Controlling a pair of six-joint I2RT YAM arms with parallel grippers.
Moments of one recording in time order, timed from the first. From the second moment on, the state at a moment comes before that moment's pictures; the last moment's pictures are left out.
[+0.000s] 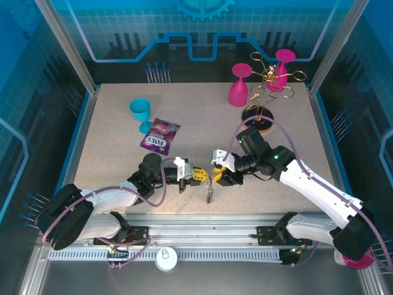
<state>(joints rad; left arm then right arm) -0.68 1.26 0.38 0.82 0.81 0.12 0.67 1.14 0.97 -0.73 -0.63 -0.55</state>
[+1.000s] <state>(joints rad) -0.68 1.25 0.40 0.68 0.79 0.17 0.73 1.27 1.08 -0.85 -0.55 -0.65</state>
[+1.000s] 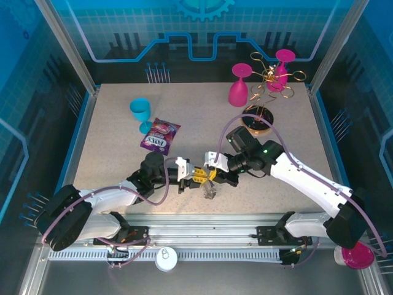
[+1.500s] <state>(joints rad) -0.68 1.25 0.40 0.67 0.79 0.20 0.70 1.26 1.08 -0.83 -0.55 -0.62</state>
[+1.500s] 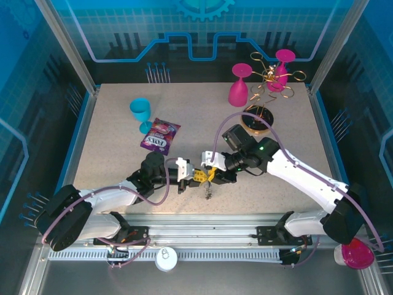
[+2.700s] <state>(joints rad) -0.67 1.25 0.37 0.84 0.82 0.09 0.67 1.24 0.96 -0.69 -0.68 -0.47</state>
